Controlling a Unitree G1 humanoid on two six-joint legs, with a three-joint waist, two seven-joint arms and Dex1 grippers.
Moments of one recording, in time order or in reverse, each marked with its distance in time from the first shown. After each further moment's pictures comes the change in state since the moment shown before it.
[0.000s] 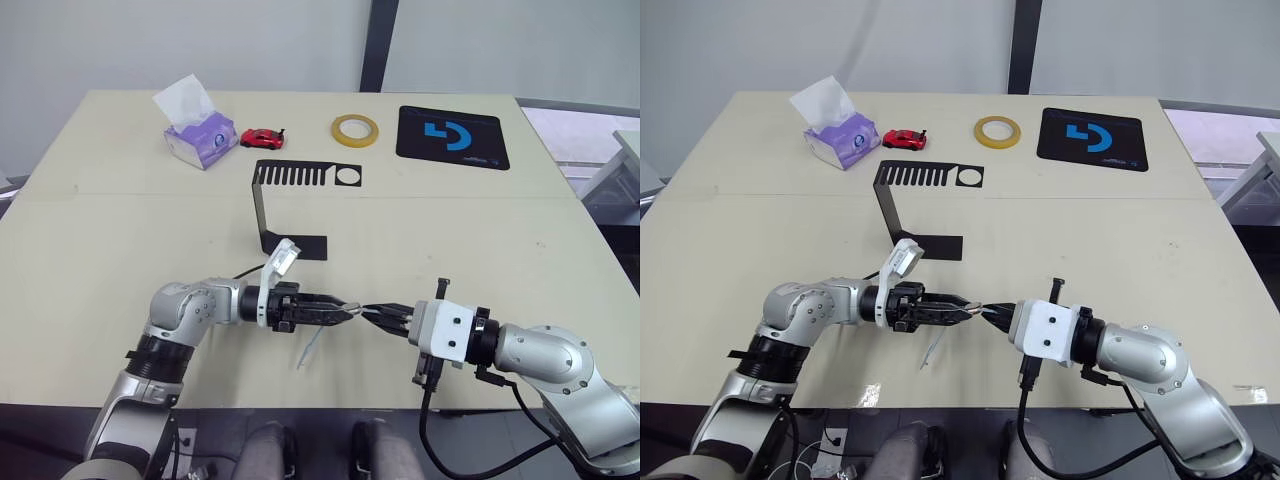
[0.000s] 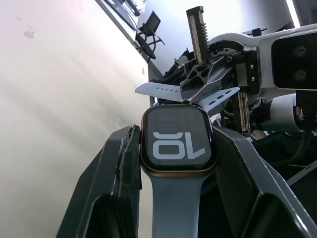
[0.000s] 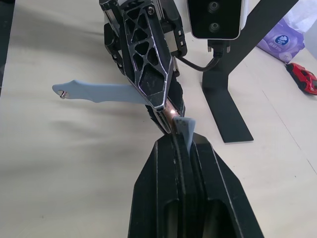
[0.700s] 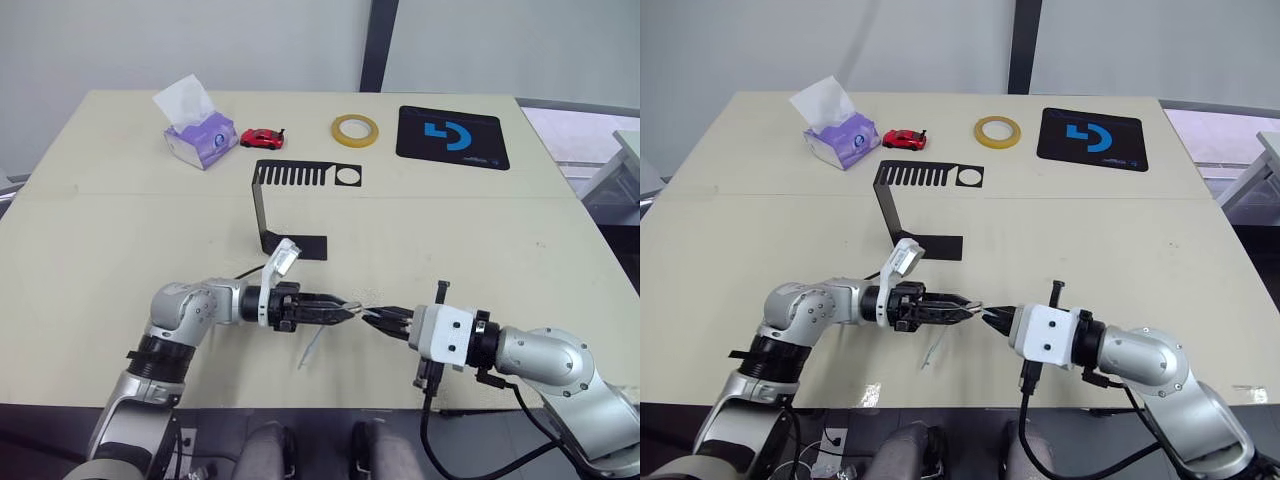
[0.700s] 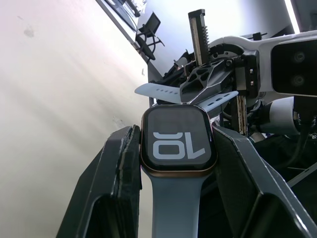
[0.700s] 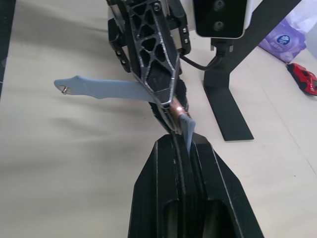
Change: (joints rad) left arm 0.000 -0.016 0.010 0.000 0.000 0.017 0.008; right arm 0.011 -0.007 -0.002 0.002 -0.014 -0.020 0.005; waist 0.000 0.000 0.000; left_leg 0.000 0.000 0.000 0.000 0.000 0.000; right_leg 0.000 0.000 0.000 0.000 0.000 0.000
